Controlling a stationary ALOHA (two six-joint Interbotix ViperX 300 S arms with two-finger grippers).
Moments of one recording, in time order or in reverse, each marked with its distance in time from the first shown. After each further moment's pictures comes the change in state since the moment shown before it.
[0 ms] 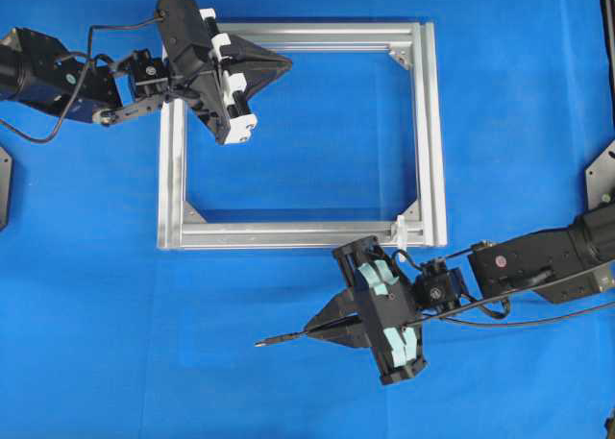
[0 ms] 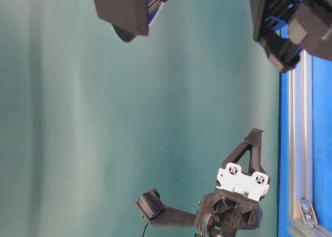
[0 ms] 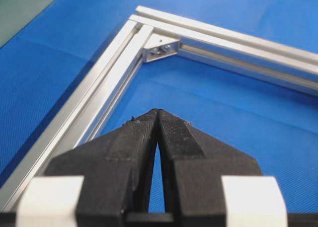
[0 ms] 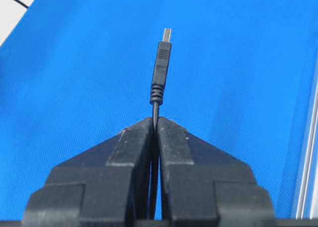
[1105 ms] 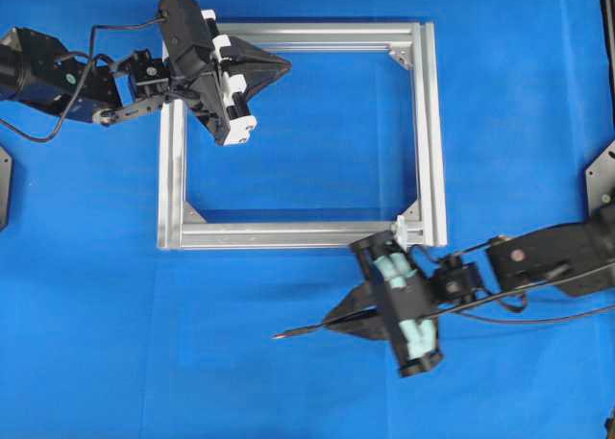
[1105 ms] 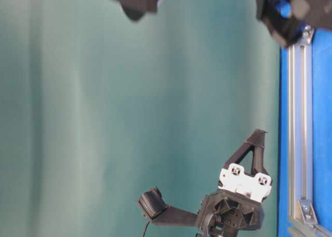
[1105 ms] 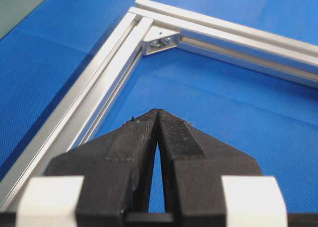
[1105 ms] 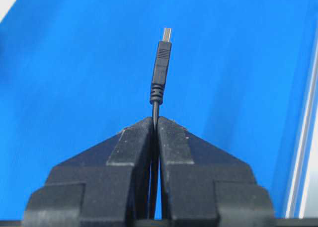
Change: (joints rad) left arm 0.002 0.000 0.000 0.003 0.020 0.003; right arm 0.003 -0.063 0.092 0.009 0.000 0.006
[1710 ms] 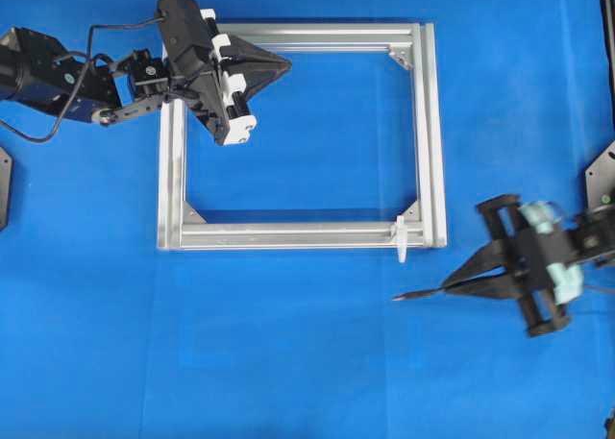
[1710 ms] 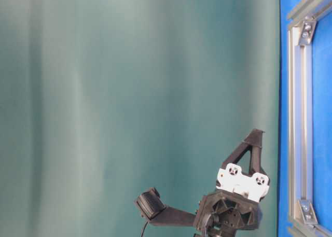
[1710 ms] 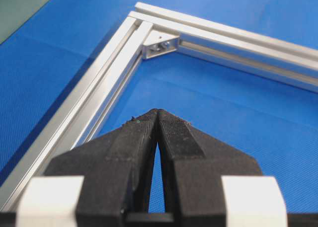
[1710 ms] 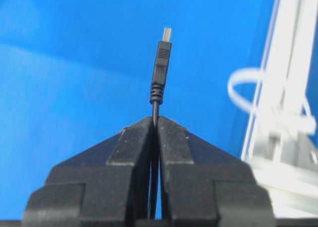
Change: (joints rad) left arm 0.000 -0.006 0.000 0.000 0.000 0.000; right arm 0.046 -0.471 0.463 0.104 0.026 0.000
